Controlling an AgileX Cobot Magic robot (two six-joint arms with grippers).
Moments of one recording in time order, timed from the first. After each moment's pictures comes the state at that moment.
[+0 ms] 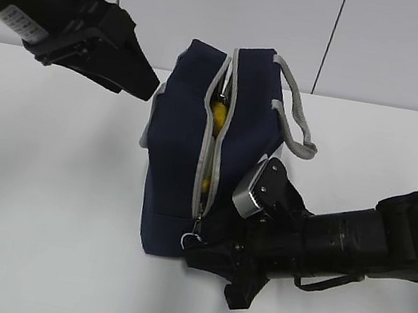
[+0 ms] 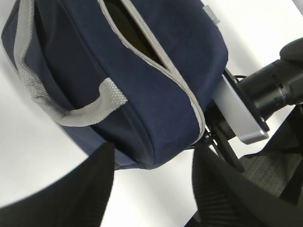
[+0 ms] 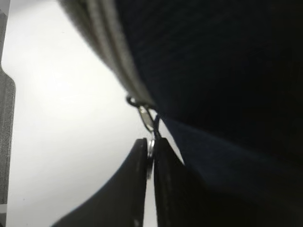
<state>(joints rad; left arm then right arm) -0.39 1.47 -1.24 -0.60 0.91 0.47 0.32 1.98 -0.77 1.80 0.88 -2.47</state>
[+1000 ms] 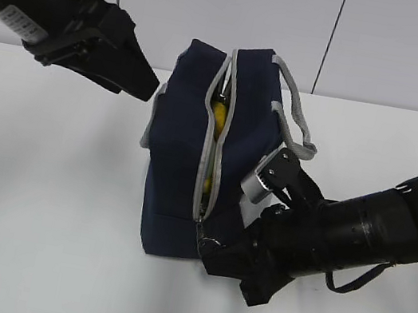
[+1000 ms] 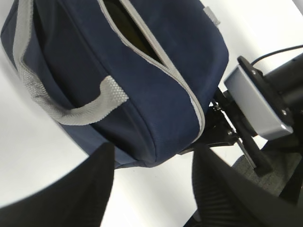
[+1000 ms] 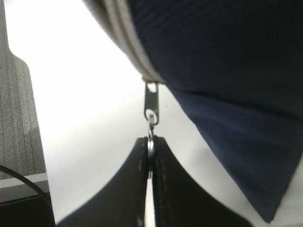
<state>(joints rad) -0.39 1.47 -1.24 -0.60 0.91 0.47 0.32 1.83 -0.77 1.51 0.75 -2.04</state>
